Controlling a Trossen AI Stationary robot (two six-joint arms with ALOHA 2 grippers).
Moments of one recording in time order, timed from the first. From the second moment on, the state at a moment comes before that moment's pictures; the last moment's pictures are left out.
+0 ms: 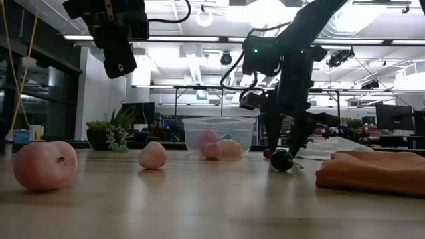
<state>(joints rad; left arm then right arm) 0.46 1.13 0.87 -0.71 0.46 -0.16 -0.14 1.78 1.02 -0.57 -0.08 1.25</state>
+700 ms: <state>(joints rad) 0.46 1.13 0.87 -0.71 0.46 -0.15 -0.15 1.78 1.02 -0.58 -0.08 1.25</state>
